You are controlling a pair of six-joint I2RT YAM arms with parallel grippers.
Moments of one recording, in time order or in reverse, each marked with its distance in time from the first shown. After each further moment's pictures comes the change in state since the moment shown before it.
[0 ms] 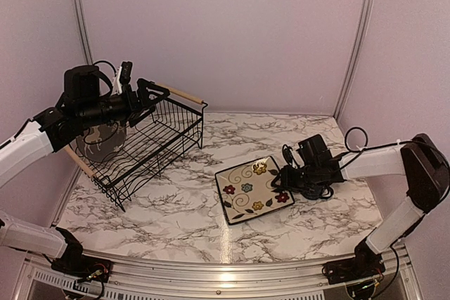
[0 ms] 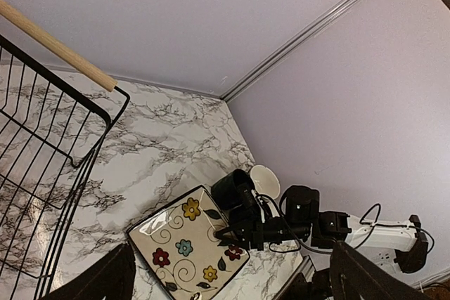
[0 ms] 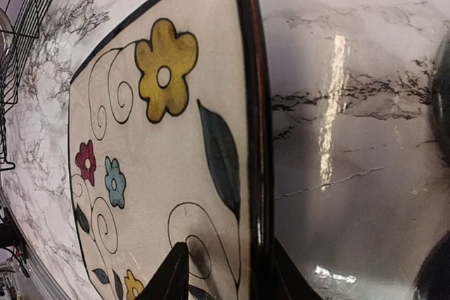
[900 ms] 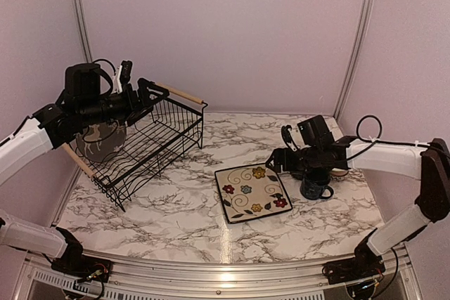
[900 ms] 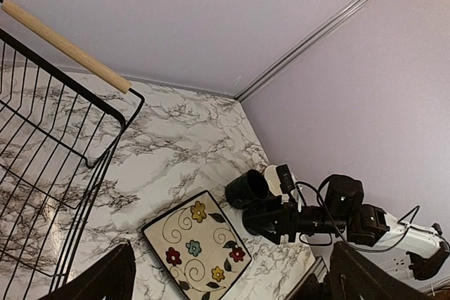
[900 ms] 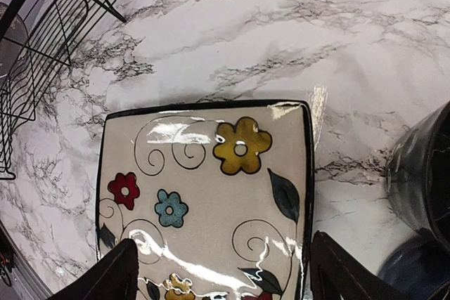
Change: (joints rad) left arm 0.000 0.011 0.033 -0.058 -0.032 0.031; right arm 0.059 -0.084 0.170 -0.170 0.161 -0.099
